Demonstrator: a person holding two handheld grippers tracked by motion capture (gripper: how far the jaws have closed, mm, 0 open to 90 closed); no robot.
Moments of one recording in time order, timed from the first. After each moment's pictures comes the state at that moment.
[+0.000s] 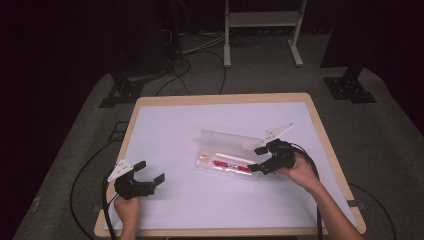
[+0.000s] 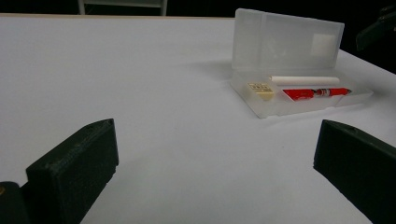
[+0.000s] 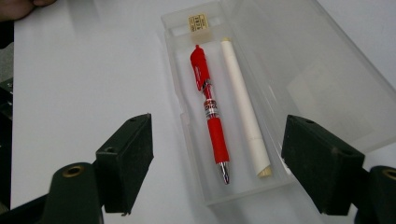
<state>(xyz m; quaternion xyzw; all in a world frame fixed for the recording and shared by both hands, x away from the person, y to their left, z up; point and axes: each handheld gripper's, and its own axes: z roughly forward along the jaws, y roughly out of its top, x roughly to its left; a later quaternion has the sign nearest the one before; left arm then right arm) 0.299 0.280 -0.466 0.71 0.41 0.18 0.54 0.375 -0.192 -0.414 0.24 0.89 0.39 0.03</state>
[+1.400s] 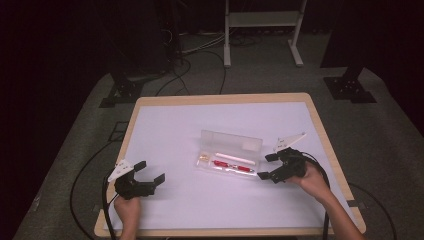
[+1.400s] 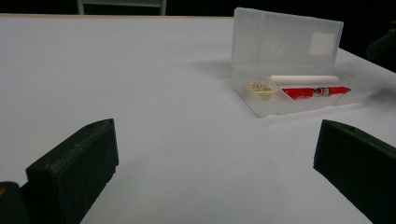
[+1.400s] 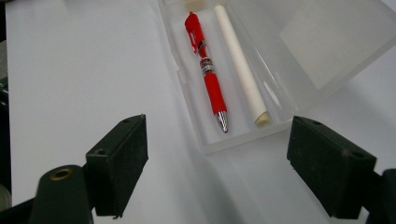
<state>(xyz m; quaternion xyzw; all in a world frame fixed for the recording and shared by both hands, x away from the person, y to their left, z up) 0.299 0.280 -0.466 0.71 0.41 0.18 0.54 0.355 -0.220 -0.429 0.26 0.88 0.39 0.03</state>
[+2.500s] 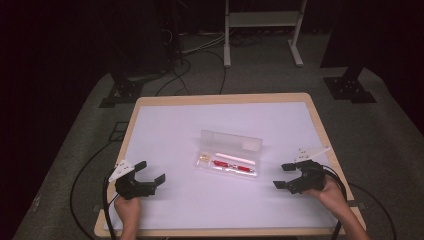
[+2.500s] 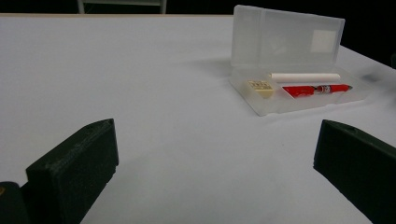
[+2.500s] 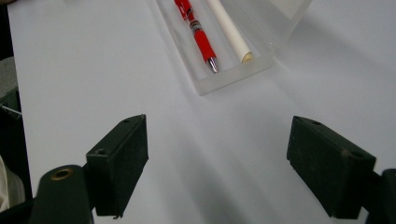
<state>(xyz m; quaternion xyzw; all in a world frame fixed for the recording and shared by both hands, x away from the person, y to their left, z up) 0.299 0.279 -0.466 0.72 0.41 0.18 0.53 0.321 -0.268 -0.444 0.31 0.86 0.41 0.04</state>
